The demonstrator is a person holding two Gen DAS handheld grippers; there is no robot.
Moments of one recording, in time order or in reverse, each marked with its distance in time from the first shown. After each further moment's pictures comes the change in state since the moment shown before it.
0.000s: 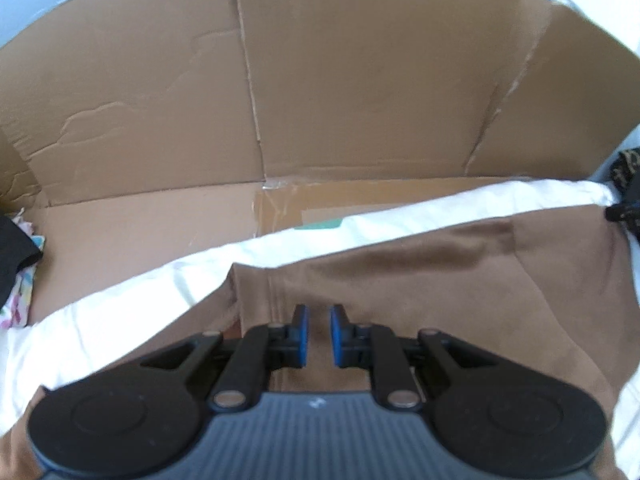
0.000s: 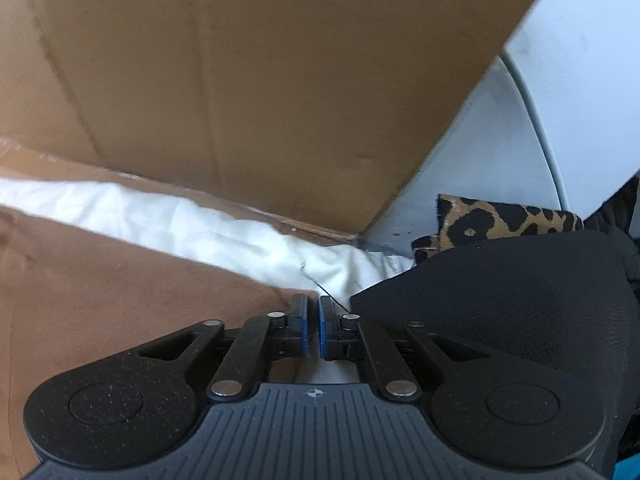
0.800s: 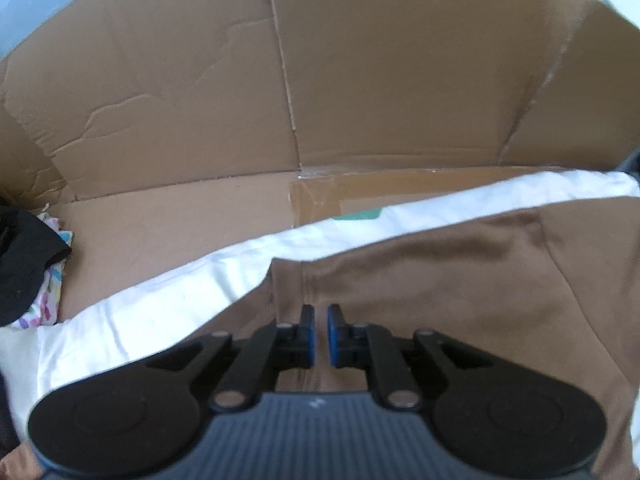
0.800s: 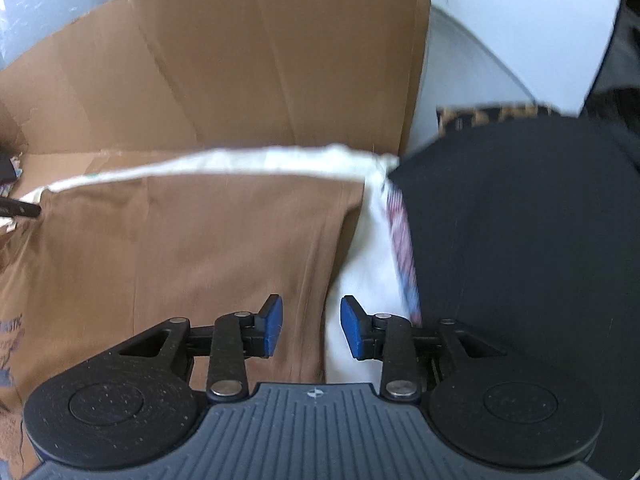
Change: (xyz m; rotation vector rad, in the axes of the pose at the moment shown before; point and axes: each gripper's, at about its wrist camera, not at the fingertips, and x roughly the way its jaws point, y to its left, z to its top) left arm -0.014 0.009 0.001 0.016 0.039 0.055; right arm -0.094 -0.007 -0.093 0.128 -0.012 0.229
